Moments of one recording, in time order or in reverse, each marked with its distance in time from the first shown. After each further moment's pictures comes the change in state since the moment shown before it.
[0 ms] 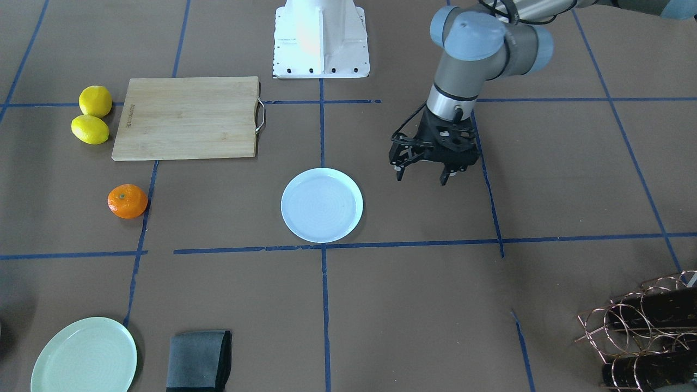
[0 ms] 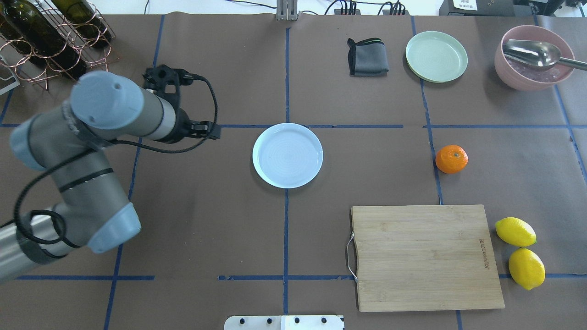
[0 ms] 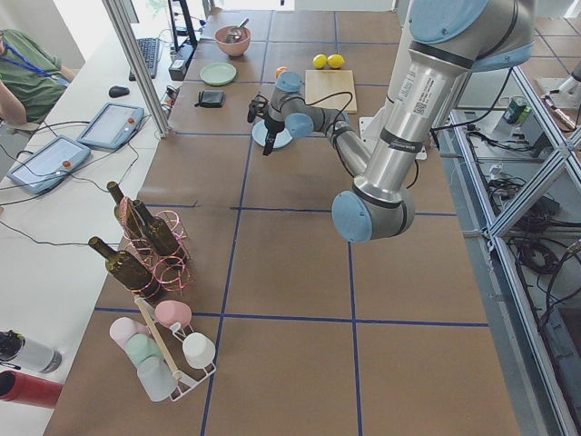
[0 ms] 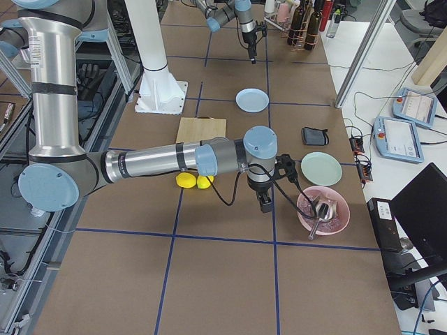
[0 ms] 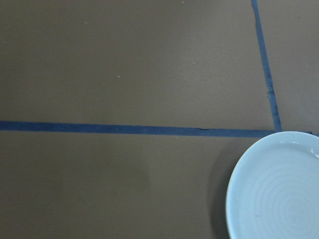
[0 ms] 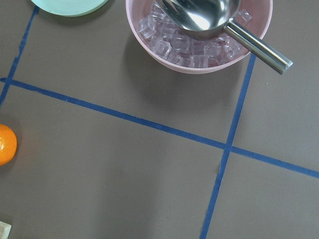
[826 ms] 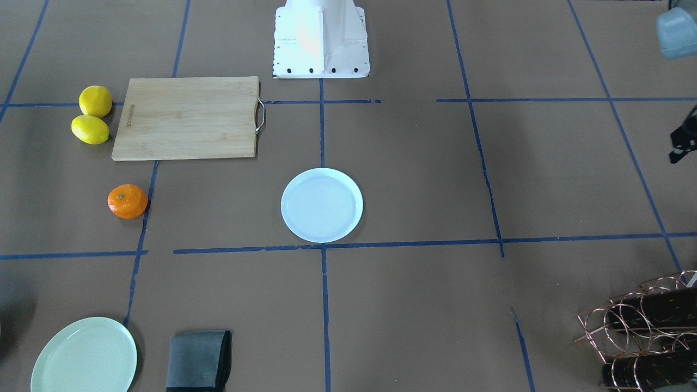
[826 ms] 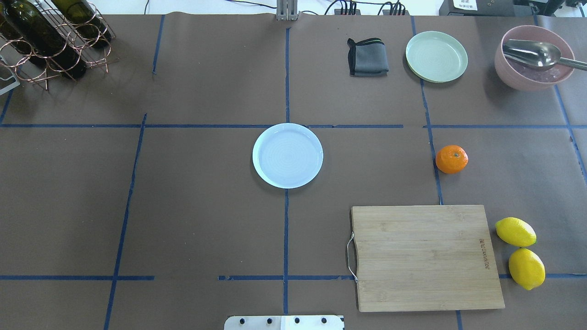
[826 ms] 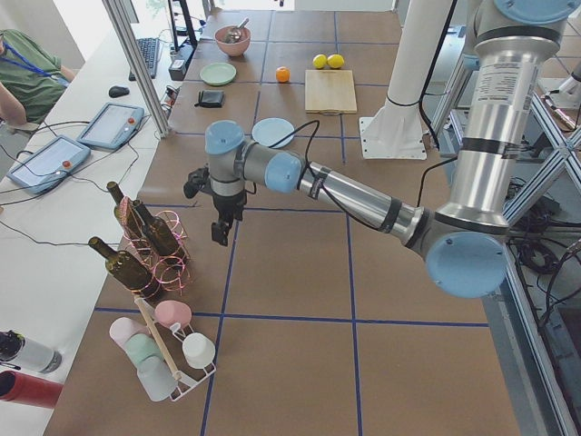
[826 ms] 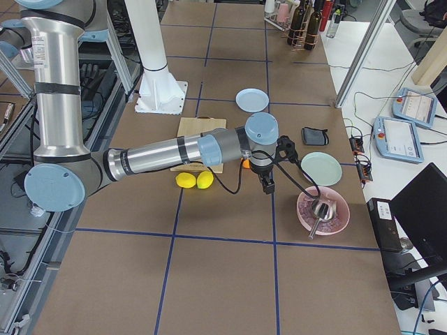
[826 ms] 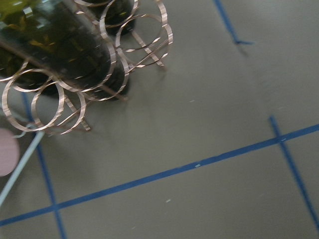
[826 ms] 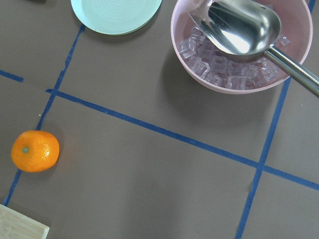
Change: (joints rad) left arm -0.733 0.347 0.081 0.292 -0.437 1.014; right arm -0.044 0.019 0.035 0.032 0.086 -0.004
